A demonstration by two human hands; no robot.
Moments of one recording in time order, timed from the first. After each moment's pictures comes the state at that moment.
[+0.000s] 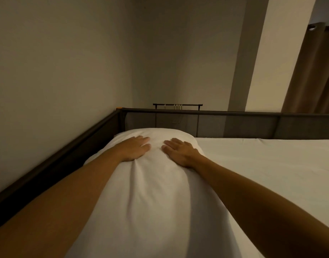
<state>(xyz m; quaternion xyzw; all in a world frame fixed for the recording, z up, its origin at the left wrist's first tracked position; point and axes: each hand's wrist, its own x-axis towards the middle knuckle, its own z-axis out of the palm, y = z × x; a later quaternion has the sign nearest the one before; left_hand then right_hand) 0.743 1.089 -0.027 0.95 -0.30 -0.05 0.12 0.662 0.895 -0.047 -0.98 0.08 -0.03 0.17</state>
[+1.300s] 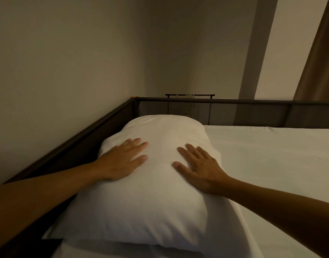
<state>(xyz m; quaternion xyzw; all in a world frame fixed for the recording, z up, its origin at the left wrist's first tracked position) 0.607 1.184 -0.053 0.93 -0.35 -0.01 0.10 0.487 0.930 -0.070 -0.99 0.01 -0.06 0.16</state>
